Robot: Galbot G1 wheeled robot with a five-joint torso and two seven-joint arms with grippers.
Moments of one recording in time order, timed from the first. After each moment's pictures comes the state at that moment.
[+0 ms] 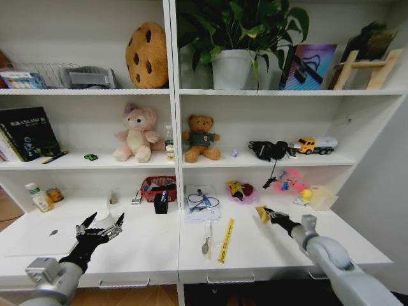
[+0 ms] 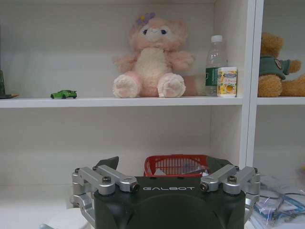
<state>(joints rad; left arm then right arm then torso) 1.91 -1.06 -0.98 -2.43 -0.67 0.21 -0.09 -1.12 0.79 0.49 1.69 0.81 -0.33 -0.13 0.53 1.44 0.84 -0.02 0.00</state>
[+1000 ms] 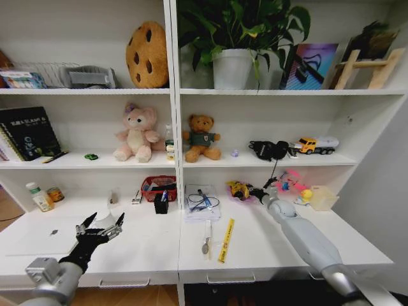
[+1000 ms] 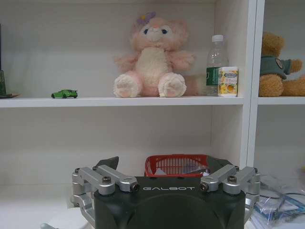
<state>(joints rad) 1.91 -1.06 -0.98 -2.43 -0.67 0.21 -0.09 -0.60 0.96 0.13 1.09 0.69 -0.17 -0.17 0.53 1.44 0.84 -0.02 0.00</state>
